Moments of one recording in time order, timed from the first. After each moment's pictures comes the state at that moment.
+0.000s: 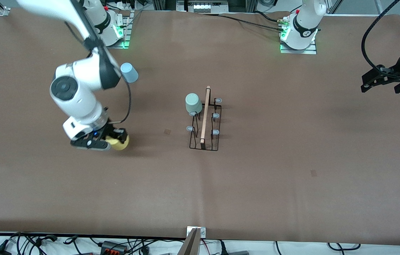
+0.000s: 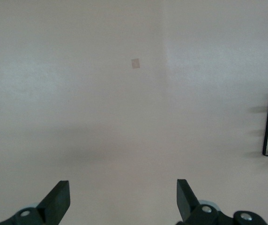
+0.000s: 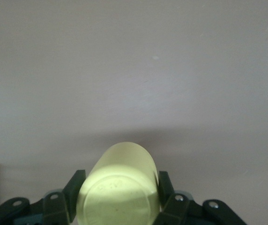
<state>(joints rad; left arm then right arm) 0.03 0.01 -0.05 -1.56 0.02 1.57 0.01 0.30 0.33 0.06 -1.84 -0.06 2.34 0.56</state>
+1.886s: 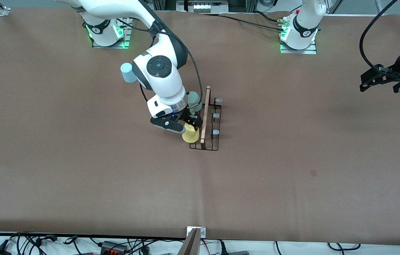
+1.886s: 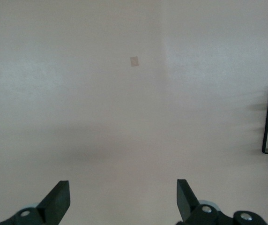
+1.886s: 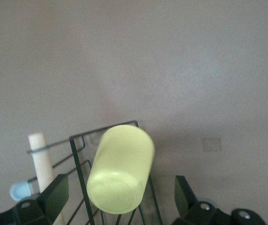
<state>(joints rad) 0.03 0.01 -0.05 -1.56 0.02 1.56 0.01 0.59 0.55 0.09 -1.57 -0.07 2.34 1.07</state>
